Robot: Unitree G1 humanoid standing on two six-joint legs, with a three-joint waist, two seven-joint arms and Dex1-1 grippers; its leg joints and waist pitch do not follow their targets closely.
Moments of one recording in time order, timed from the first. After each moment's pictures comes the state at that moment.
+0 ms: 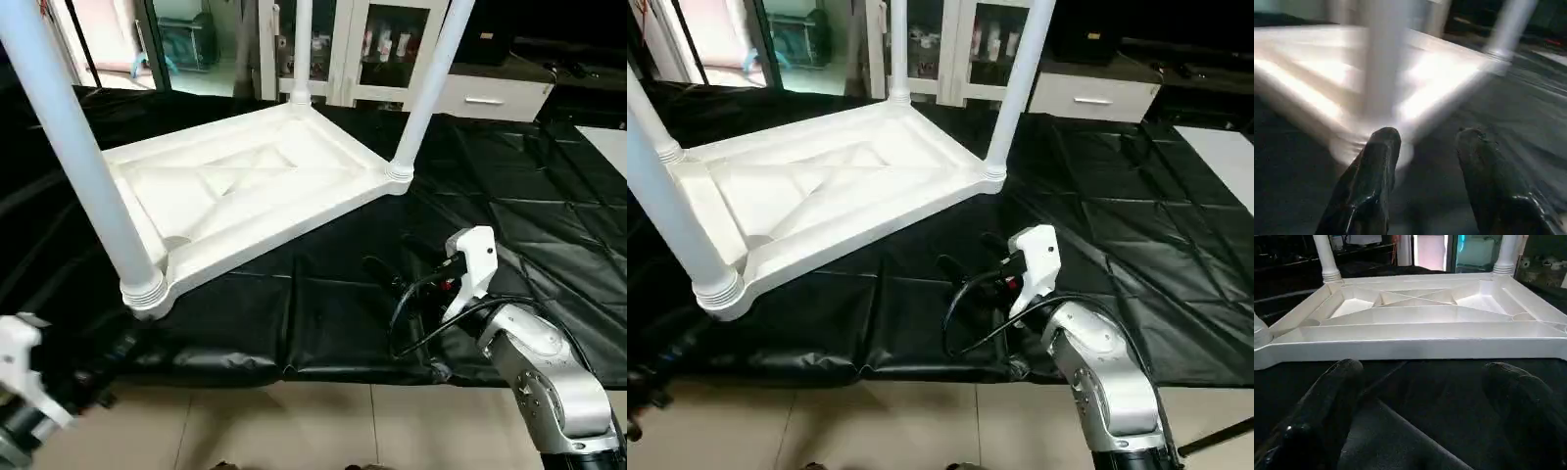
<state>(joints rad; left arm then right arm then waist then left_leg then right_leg) 0.35 0.42 0.49 -0.29 -0.57 0.27 -0.66 -0.12 -0.28 0.01 -0.14 0.34 0.37 0.58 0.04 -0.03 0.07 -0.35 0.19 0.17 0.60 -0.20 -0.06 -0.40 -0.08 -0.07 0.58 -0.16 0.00</state>
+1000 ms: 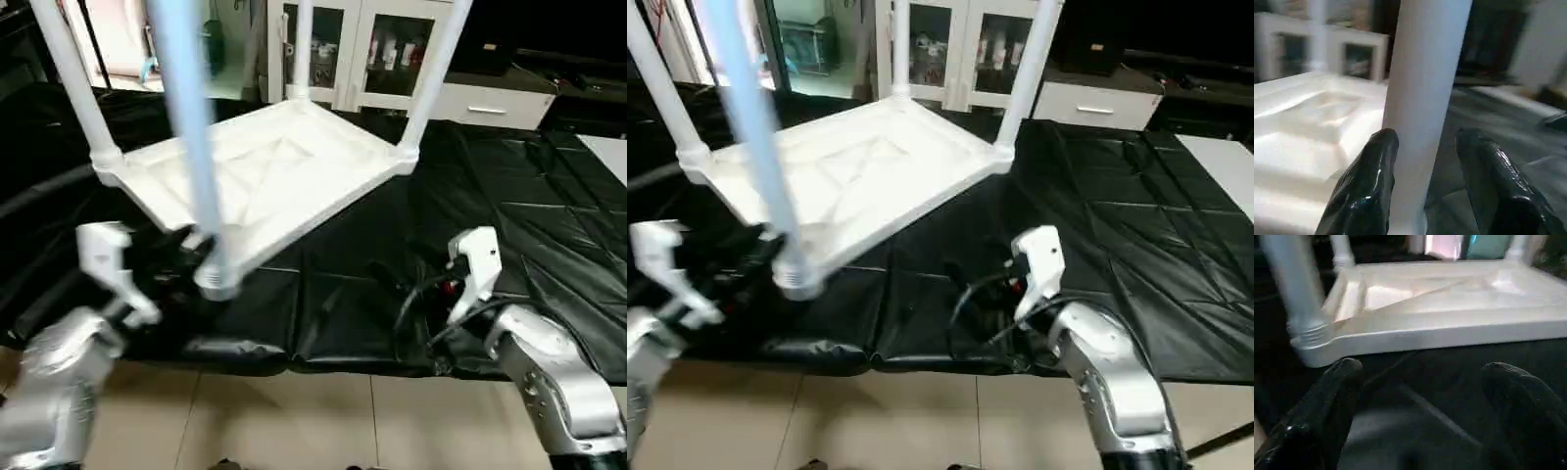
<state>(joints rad) -0.11 0.35 0.14 -0.10 -0.48 0.25 -0.70 -0.10 -0.34 0.04 -0.14 0.33 0.37 0.62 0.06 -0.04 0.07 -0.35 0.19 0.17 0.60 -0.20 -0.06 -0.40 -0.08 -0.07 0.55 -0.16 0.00</state>
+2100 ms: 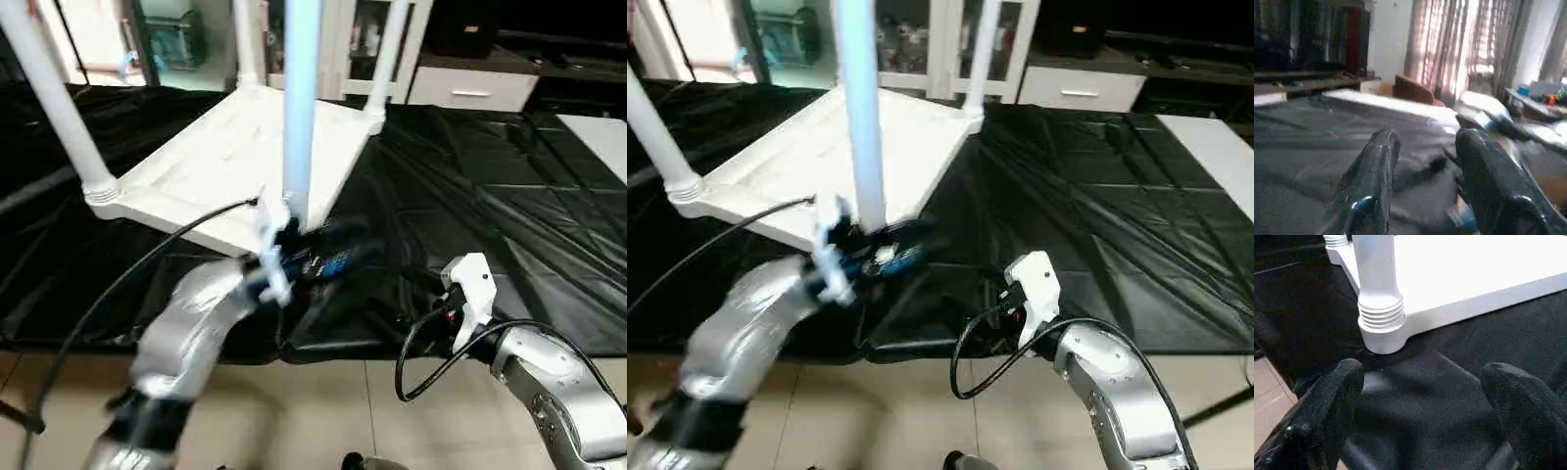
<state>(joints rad) -0.27 0.27 -0.16 -0.13 -0.48 0.31 -0.90 -0.04 -0.38 0.06 -0.18 0.32 0.38 0.65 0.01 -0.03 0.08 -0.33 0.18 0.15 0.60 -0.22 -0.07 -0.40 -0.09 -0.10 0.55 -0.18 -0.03</state>
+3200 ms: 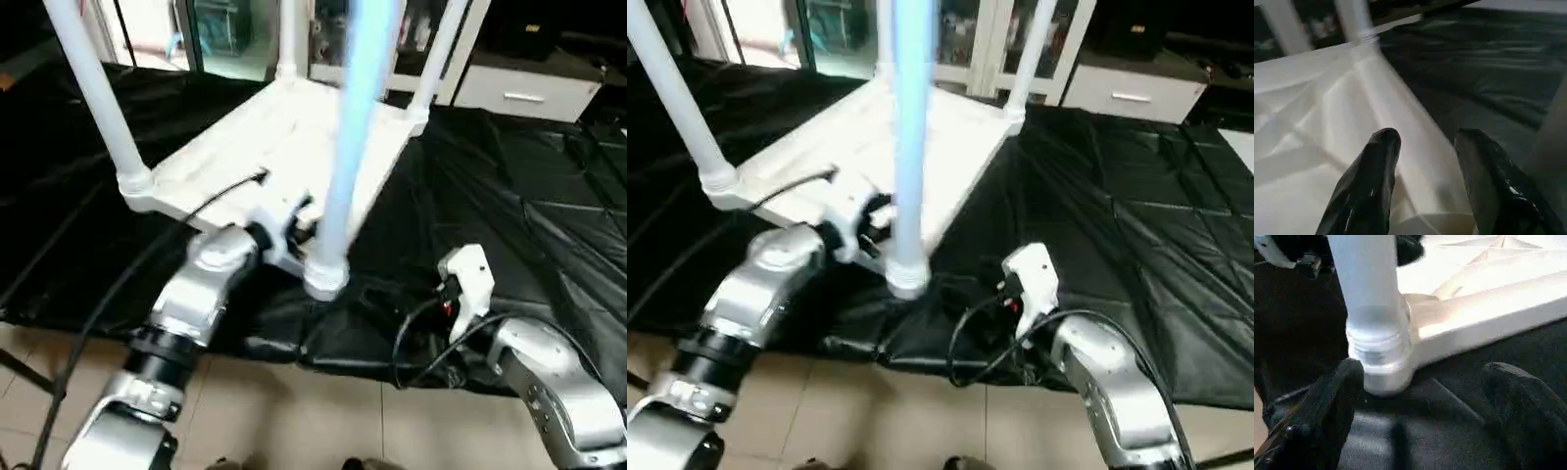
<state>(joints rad) -0.59 0.18 -0.25 0.32 -0.08 0.24 -0.57 -0.07 -0.37 0.06 -0.15 0.30 0.38 0.62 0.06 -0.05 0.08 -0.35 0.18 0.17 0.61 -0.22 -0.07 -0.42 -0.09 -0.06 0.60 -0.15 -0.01</state>
